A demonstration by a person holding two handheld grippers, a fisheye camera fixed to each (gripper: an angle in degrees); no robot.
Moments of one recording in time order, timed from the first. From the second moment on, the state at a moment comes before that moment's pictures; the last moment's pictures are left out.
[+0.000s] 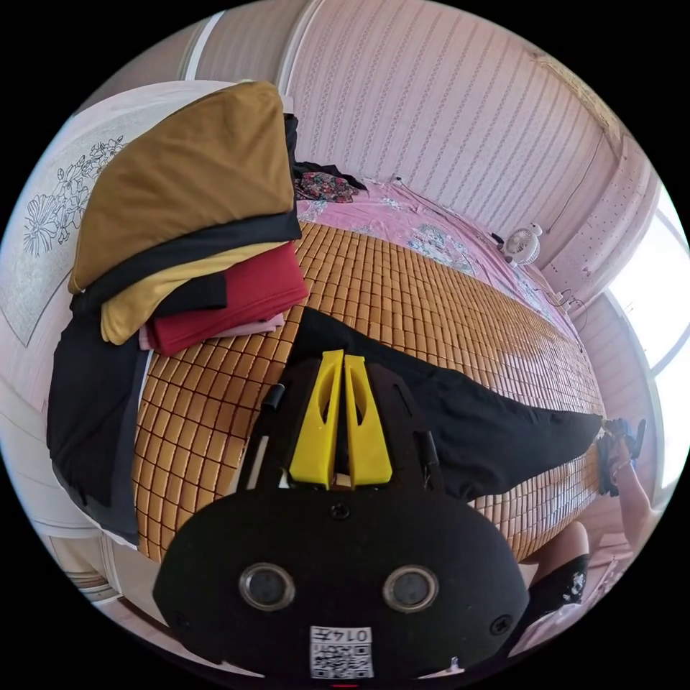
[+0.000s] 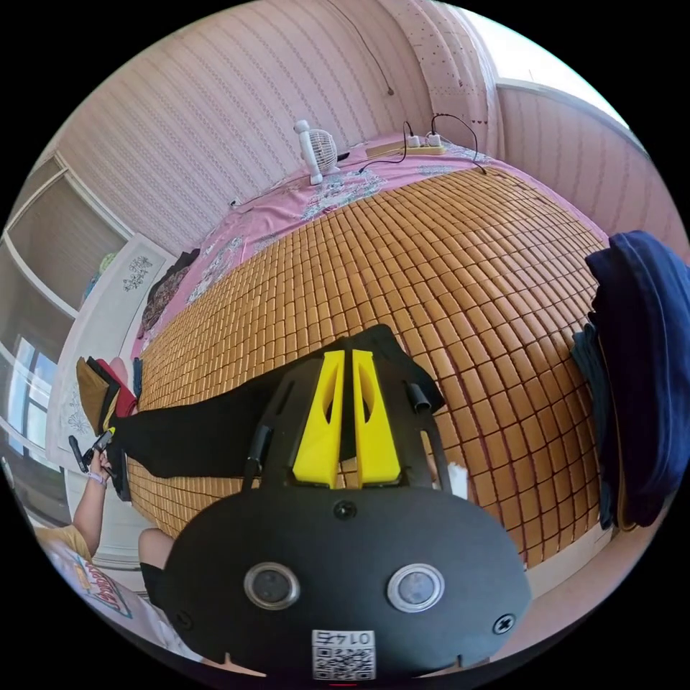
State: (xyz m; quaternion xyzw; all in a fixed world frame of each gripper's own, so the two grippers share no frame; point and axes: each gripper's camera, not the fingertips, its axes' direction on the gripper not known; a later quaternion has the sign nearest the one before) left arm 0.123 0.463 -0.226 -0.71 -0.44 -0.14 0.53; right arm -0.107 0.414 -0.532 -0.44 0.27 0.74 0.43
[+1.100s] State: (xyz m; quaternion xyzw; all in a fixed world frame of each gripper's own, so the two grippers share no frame) left arm 0.112 0.415 -0.233 -0.67 -0.45 -0.16 0.56; right arm -0.045 0.336 -0.578 -0.43 0.34 0.69 0.48
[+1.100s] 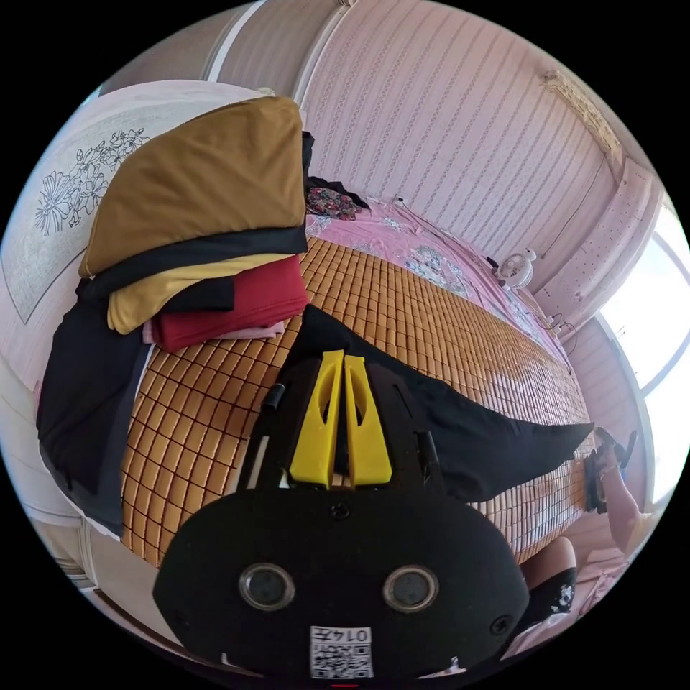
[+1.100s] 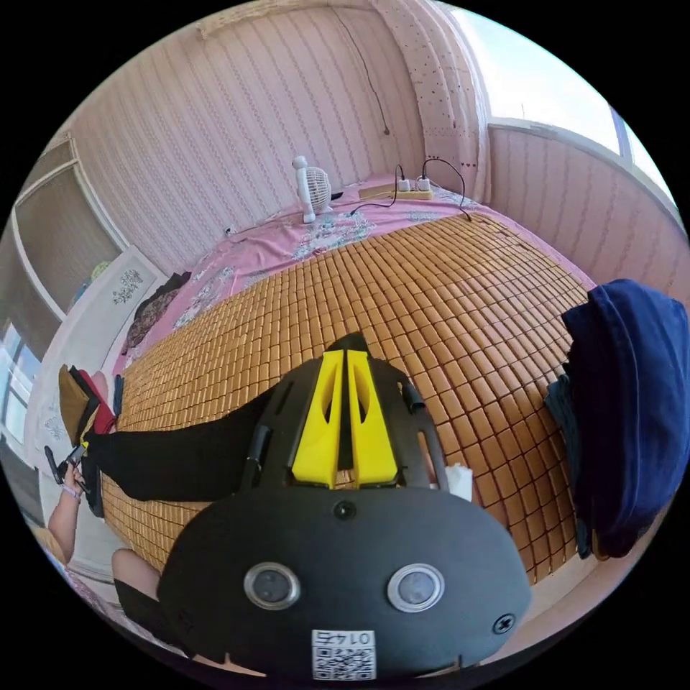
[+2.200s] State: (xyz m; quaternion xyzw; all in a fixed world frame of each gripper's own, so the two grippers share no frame) left arm 0.257 0.425 -0.302 -0.82 -0.38 -0.16 0.40; right arm -0.208 0.241 -0.639 -0.54 0.29 0.71 0.34
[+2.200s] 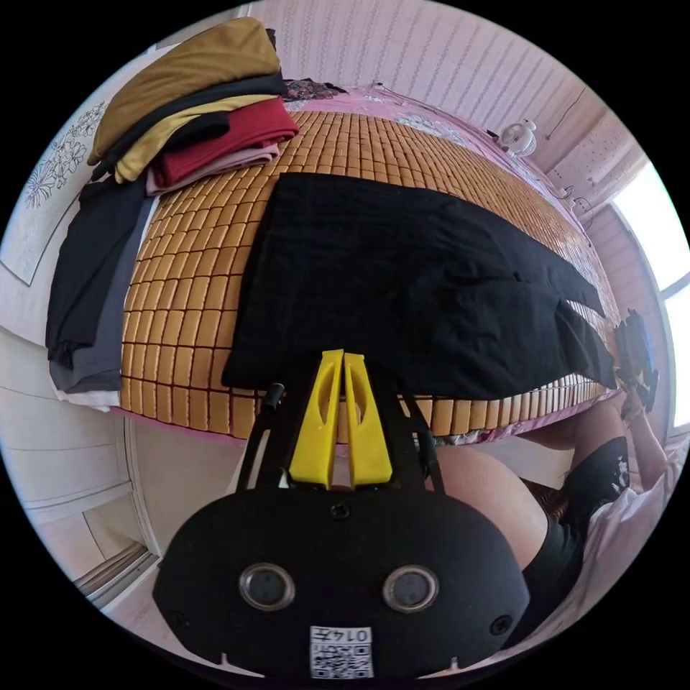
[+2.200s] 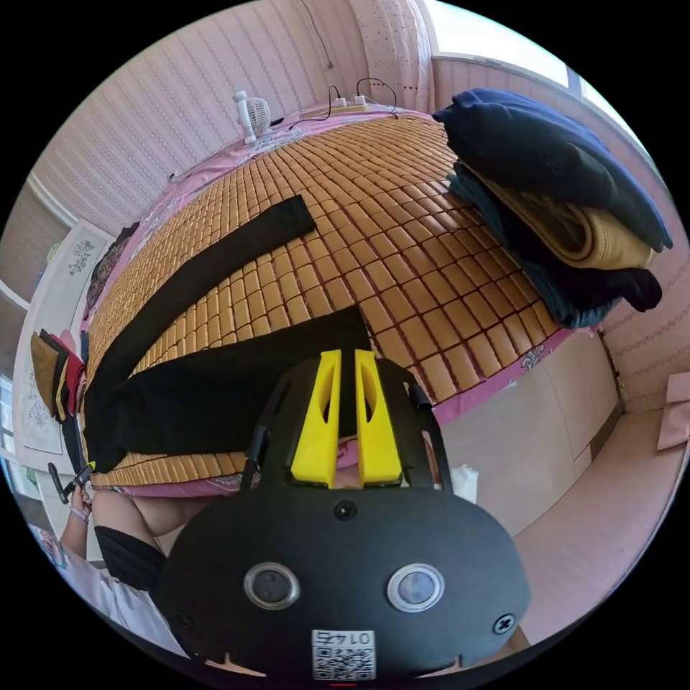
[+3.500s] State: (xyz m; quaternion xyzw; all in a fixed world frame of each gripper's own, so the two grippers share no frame) left arm 0.293 0.458 -0.165 -0.86 -0.34 -0.07 0.38; right arm -0.179 0.313 -0.574 -0.43 0.36 0.78 0.28
